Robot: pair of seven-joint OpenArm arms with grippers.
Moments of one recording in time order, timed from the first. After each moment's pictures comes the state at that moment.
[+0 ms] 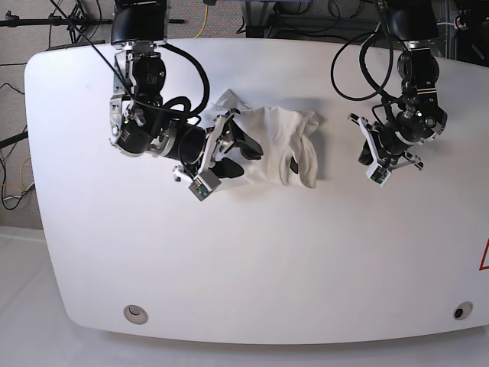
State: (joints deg) left arm 3.1 -12.9 -12.2 89.9 -2.9 -42.1 41.8; right arm 0.6 4.0 0.1 101.0 42.6 39.7 -65.7
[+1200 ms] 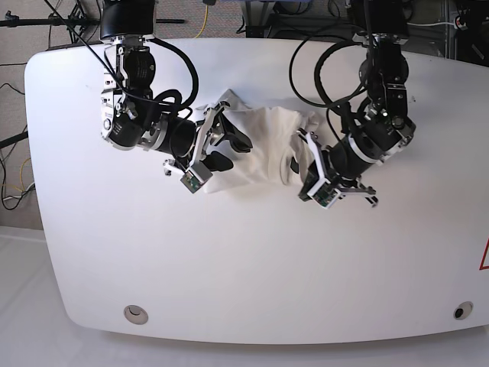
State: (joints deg) left arm 1.2 -2.5 -0.8 109.6 -3.9 -42.1 46.7; right arm -1.7 7.6 -0.1 102.7 42.6 39.7 -64.6
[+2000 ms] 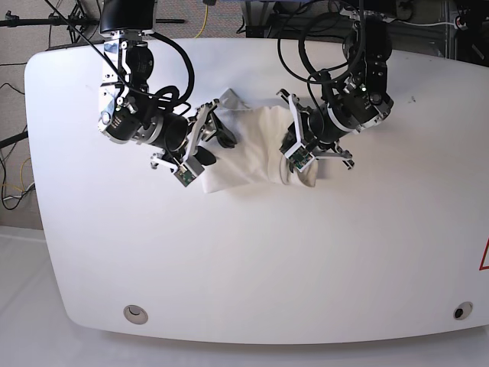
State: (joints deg) left arm 9.1 -1.0 3.3 109.6 -3.7 -41.9 51.4; right arm -3.5 7.1 2.8 102.7 33.7 39.7 -64.2
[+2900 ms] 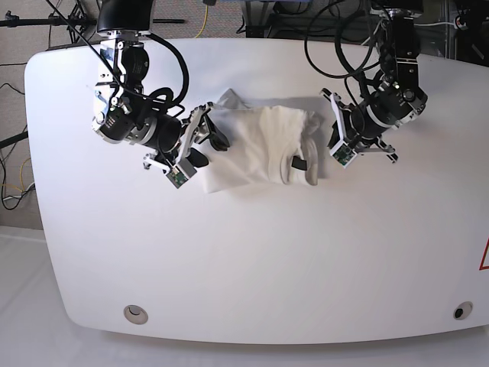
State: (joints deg) left arm 10.9 -9.3 -5.0 109.4 -3.5 -42.1 50.9; right arm -3.5 7.2 4.5 102.7 33.7 39.7 -64.2
